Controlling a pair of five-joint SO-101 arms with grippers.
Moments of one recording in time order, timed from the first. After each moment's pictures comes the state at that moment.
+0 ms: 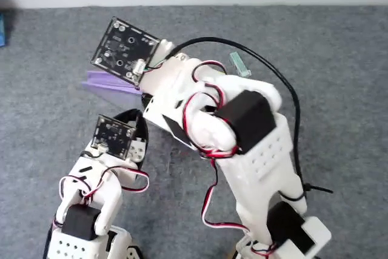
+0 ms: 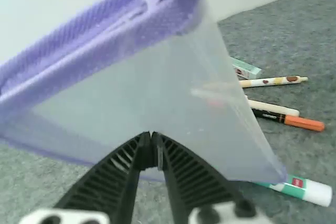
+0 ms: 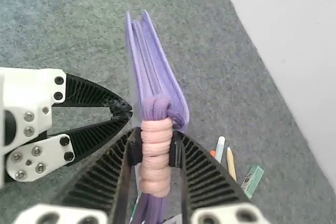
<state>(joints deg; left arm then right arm) 10.6 -84.6 73.1 47.2 -2.4 -43.4 -4.1 -45.8 100.6 27.1</state>
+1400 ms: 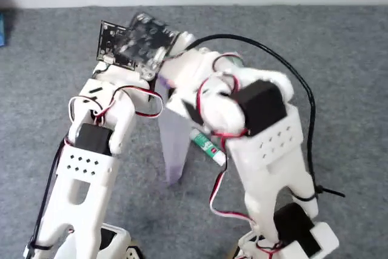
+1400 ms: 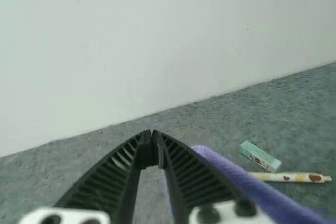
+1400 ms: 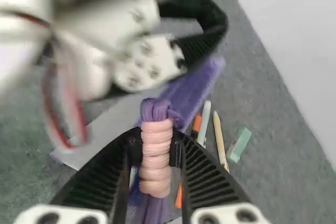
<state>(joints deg) 10.3 -34.8 35.6 28.6 1.5 -33.9 -7.1 -37.3 100.7 30.7</state>
